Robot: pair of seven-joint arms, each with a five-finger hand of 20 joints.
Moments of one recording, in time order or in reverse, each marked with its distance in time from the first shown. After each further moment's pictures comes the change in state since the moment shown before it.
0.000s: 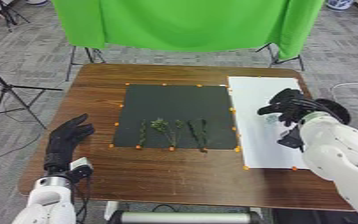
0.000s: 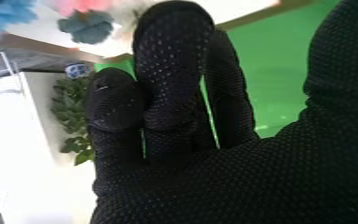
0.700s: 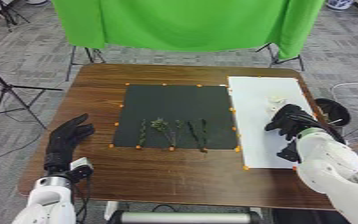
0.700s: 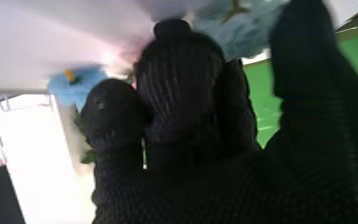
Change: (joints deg) left arm 0.0 0.0 0.0 0.0 0.0 -0.2 -0.1; right arm -3.8 -0.3 -2.6 3.2 -1.5 6.8 0.9
